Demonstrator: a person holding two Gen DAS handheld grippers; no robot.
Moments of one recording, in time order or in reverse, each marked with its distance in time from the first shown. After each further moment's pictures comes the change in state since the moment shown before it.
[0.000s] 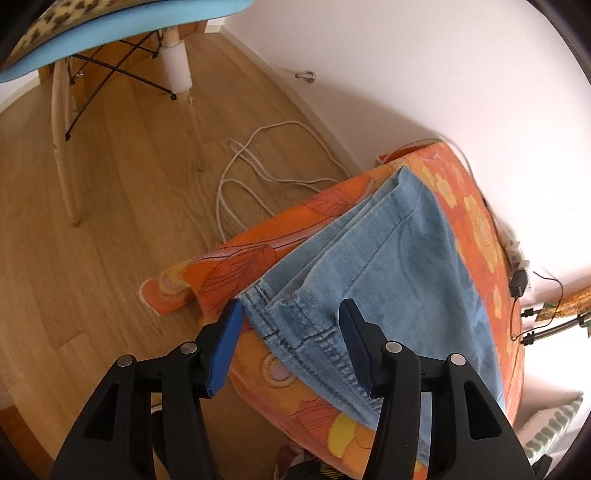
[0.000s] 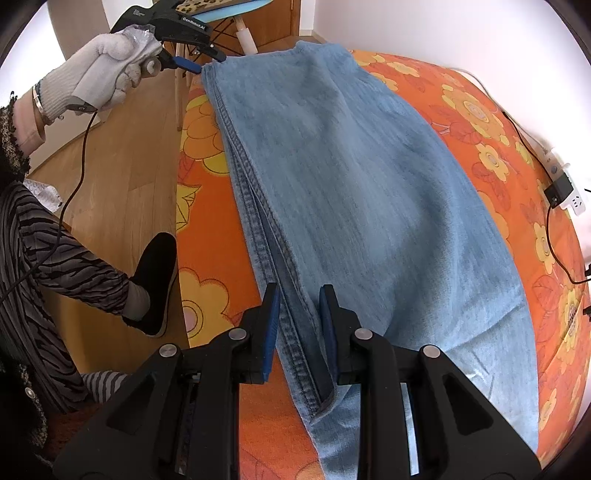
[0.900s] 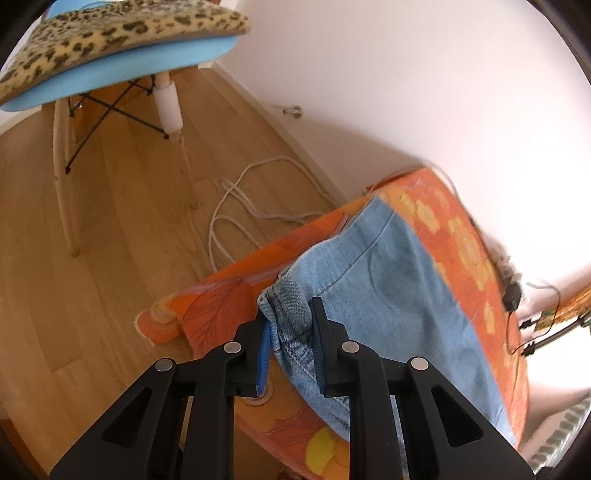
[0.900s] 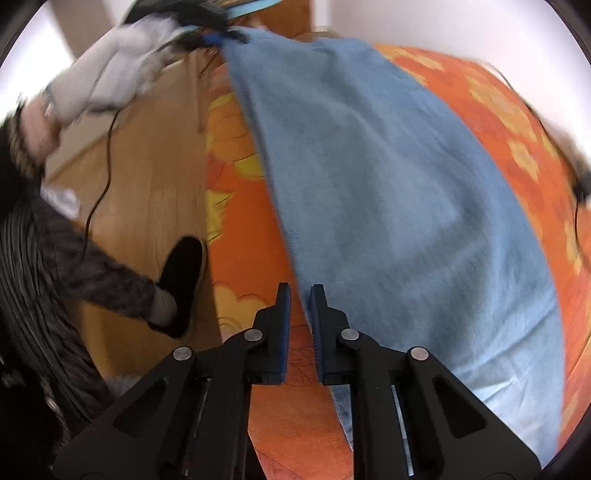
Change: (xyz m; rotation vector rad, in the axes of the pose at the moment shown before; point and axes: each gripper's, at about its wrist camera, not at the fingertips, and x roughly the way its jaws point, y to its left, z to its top) left arm -0.012 -0.015 -0.001 0.039 -0.121 -0.001; right arm 0.009 0.017 0.009 -0.021 0.008 0.092
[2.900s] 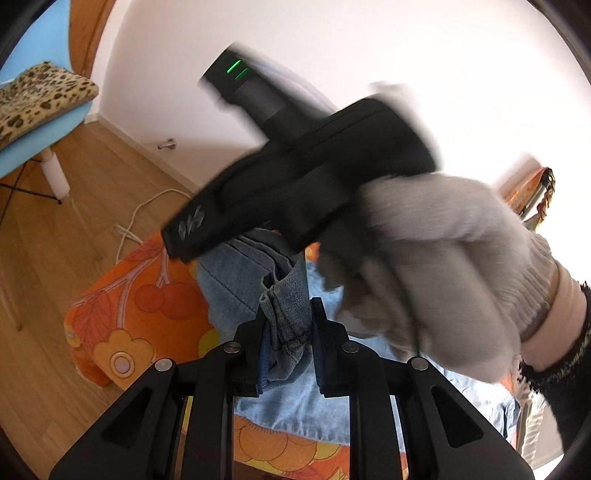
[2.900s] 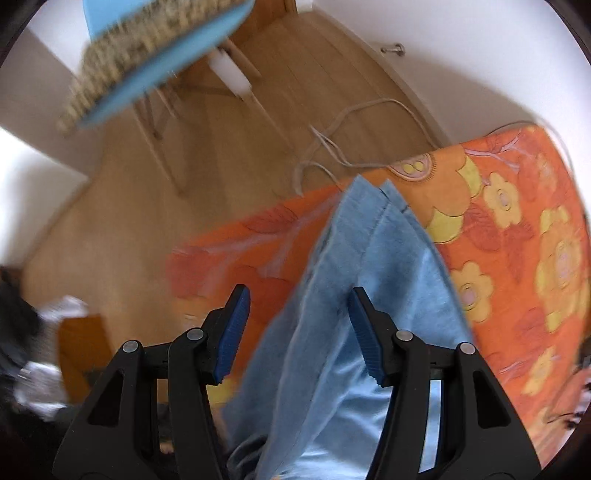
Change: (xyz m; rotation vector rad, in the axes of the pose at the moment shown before) left arm -0.062 -0.093 -0.045 0.332 -0.079 -0.313; right arm 0.114 -0.026 0.327 0.127 0.209 0.001
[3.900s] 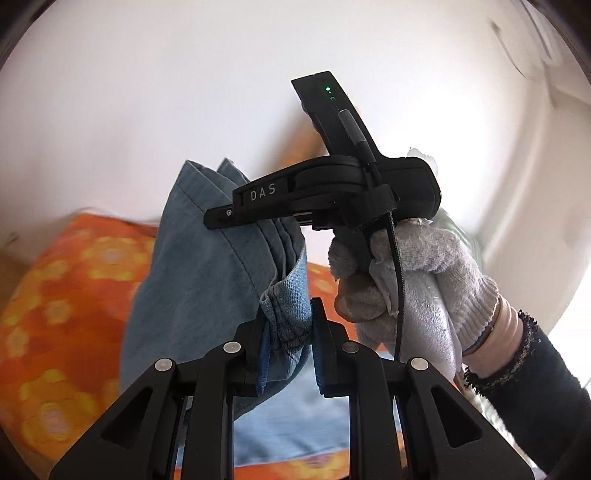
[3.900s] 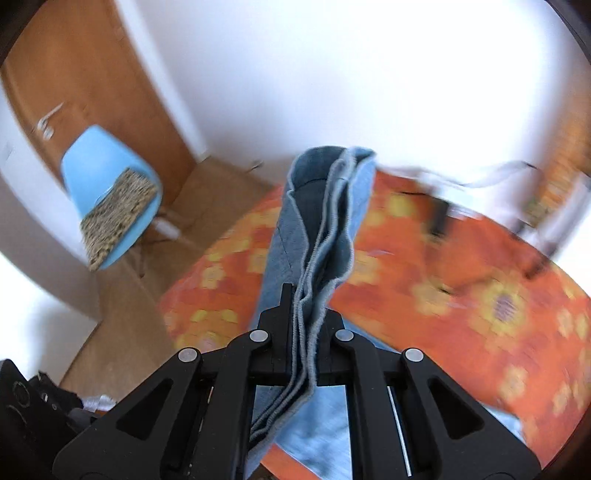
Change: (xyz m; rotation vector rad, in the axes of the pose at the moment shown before) left arm -0.057 -0.324 -0.041 0.428 0.017 -0.463; right arm -0.279 -0.195 -0.342 0.524 -0.557 -0.052
